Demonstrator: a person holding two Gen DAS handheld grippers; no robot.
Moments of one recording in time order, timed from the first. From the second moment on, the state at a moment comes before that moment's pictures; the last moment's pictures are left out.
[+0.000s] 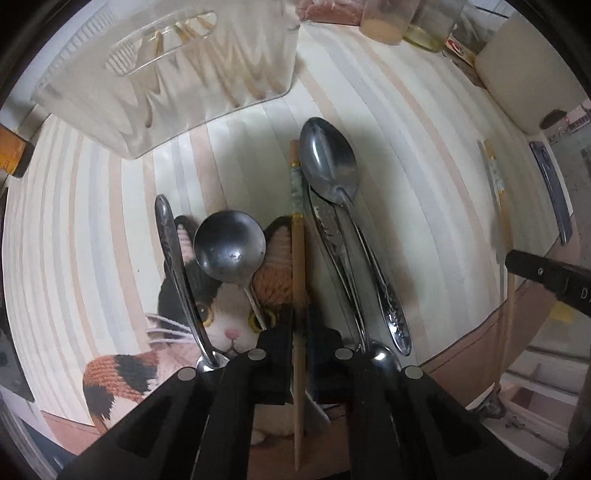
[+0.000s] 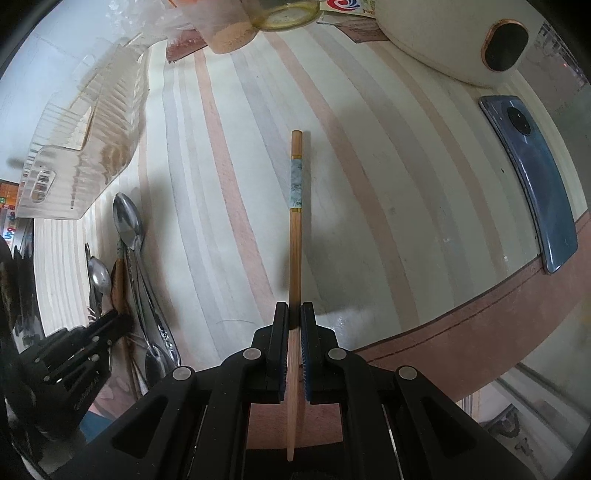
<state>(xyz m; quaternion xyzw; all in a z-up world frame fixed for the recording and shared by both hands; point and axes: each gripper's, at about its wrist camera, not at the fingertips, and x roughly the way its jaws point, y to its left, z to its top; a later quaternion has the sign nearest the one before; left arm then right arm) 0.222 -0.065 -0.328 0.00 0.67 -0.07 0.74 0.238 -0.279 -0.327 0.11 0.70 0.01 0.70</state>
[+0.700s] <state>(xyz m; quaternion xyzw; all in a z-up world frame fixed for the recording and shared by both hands) 0.213 0.018 -0.182 -0.12 0.55 -0.04 0.83 0.265 -0.261 -0.260 0.14 0.66 0.07 0.74</state>
